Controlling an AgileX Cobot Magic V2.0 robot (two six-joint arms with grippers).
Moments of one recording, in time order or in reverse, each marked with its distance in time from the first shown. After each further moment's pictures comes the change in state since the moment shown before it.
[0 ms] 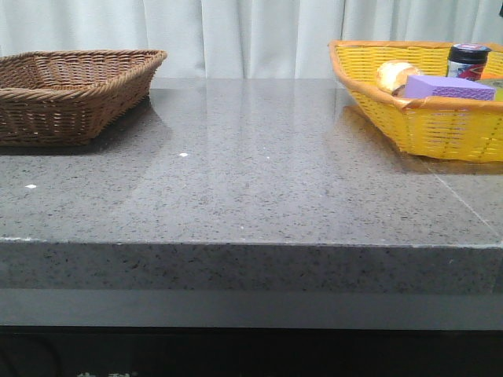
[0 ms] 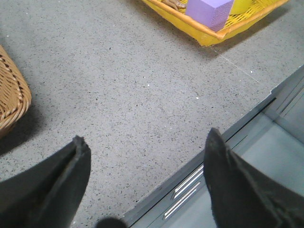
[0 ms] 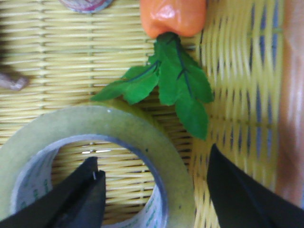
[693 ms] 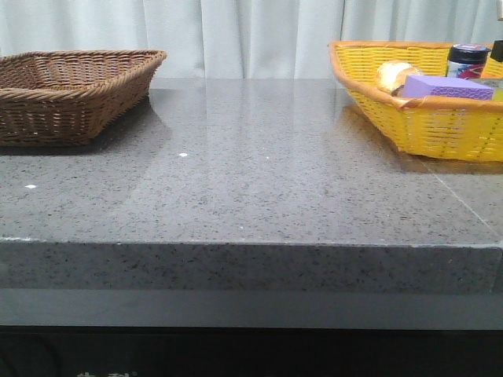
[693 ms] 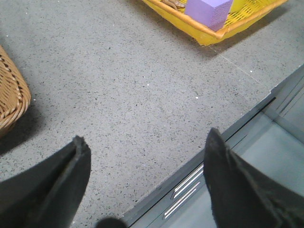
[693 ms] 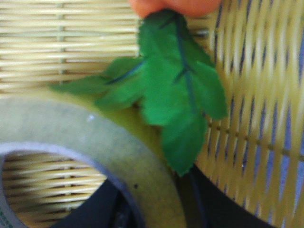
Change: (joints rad) left arm 0.000 0.000 0.000 0.000 0.001 0.000; right arm -0.002 0.080 0.000 -0.007 0.002 -0.019
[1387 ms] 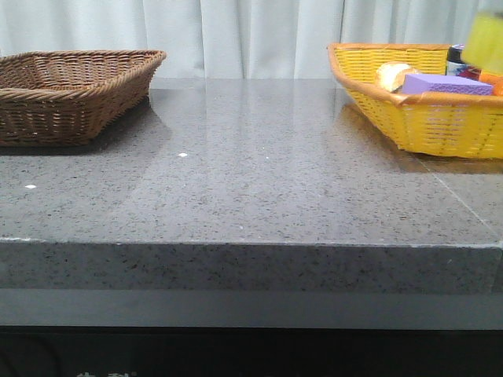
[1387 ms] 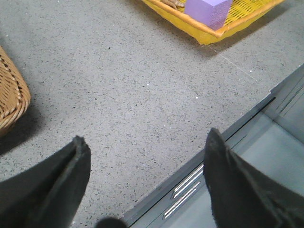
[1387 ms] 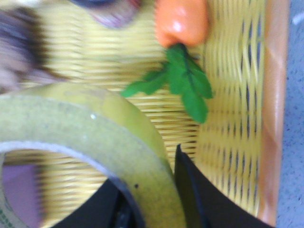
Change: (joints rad) left arm -0.001 0.000 0.000 0.000 0.000 0.000; right arm 0.000 -0.203 0.000 0.071 0.001 -0.002
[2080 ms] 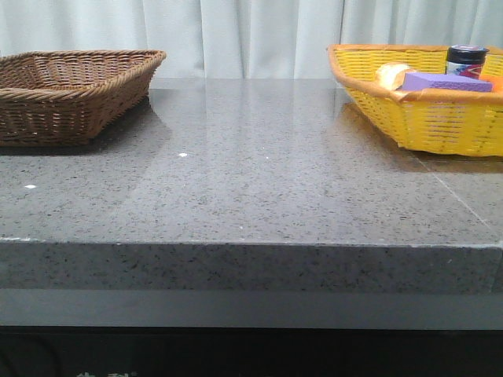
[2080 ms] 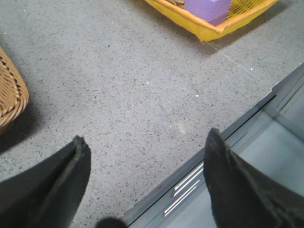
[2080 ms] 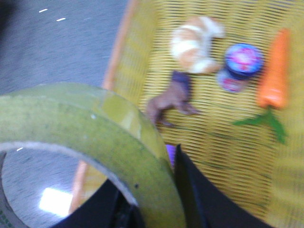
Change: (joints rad) left arm 0.000 0.008 0.000 0.000 0.000 0.000; right arm 0.218 -0.317 0.000 0.115 0.021 -0.037
